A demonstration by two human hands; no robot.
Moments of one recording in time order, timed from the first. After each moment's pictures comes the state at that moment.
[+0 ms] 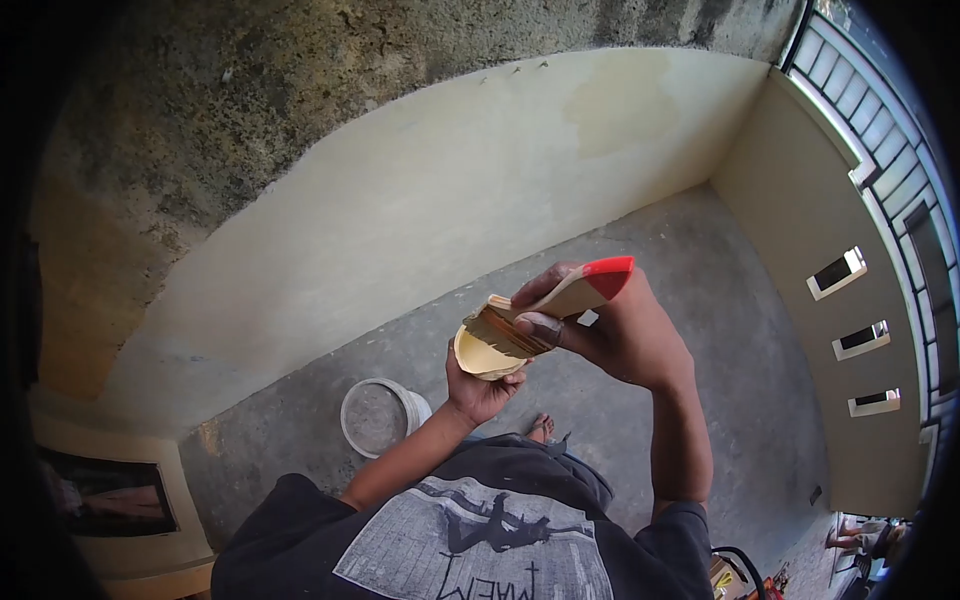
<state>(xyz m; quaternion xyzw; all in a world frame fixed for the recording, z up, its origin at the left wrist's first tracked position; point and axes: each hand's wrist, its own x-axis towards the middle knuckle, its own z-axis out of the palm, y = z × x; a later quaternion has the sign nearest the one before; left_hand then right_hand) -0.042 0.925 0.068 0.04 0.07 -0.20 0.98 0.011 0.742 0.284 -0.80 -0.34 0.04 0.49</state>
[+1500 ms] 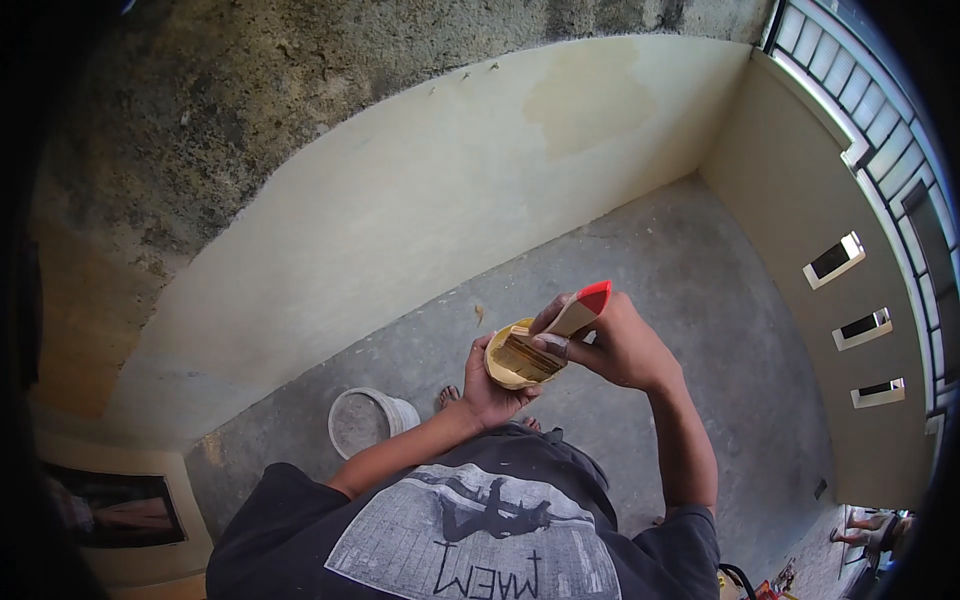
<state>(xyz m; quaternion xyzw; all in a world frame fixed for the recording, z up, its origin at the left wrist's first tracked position) -0.004 0.824 0.057 0.08 0.10 -0.32 0.94 0.047 0.633 0.230 -0.82 -0.32 0.11 0.46</state>
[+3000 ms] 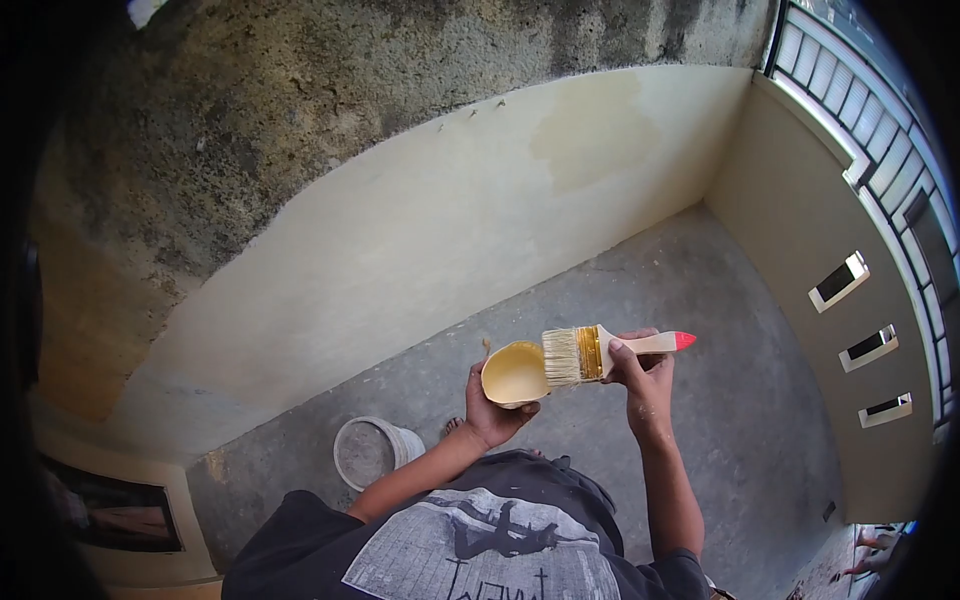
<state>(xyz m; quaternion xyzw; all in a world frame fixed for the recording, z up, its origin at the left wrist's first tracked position) 0.014 0.823 0.062 0.11 0.12 -0.25 0.96 0.037 0.606 0.152 -0.62 0.05 -0.03 0.78</state>
